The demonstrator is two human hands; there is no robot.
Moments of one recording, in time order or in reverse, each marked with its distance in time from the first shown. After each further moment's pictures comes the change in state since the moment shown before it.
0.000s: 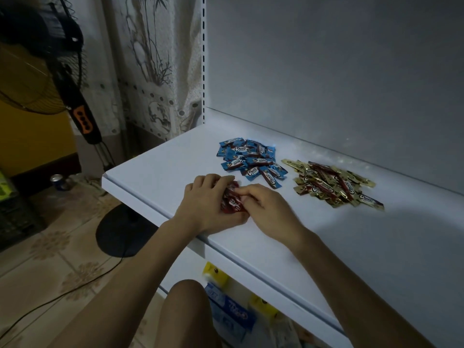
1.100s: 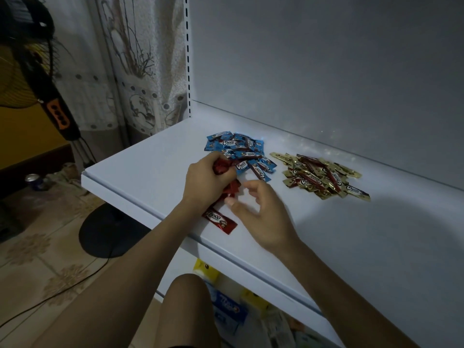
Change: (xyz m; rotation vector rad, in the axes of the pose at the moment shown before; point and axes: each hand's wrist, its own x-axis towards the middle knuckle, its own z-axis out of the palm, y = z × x) left_hand 0.042 0.014 0.012 -0.508 0.326 -0.080; right_hand -0.032 -0.009 0.004 0.205 0.169 0.128
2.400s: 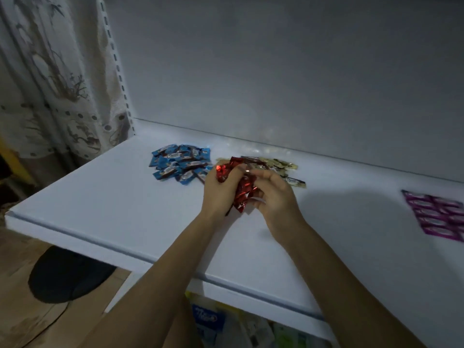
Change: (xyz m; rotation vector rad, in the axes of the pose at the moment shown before) left_hand -0.031 0.114 0.077 -0.896 -0.203 -0.236; right_hand -0.013 0.010 -0.093 0.795 0.370 0.224
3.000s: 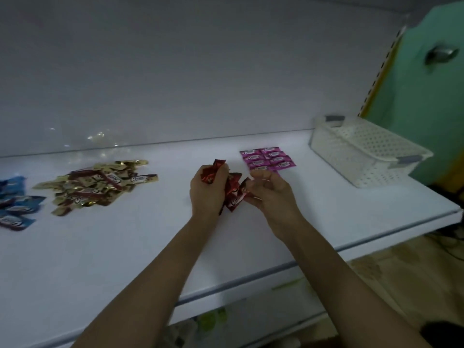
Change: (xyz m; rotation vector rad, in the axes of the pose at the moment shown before) left_hand -0.069 -0.066 0.224 0.113 -0.281 -0.171; right_hand -0.088 -0.053 -0.228 -0.046 0.498 -0.172
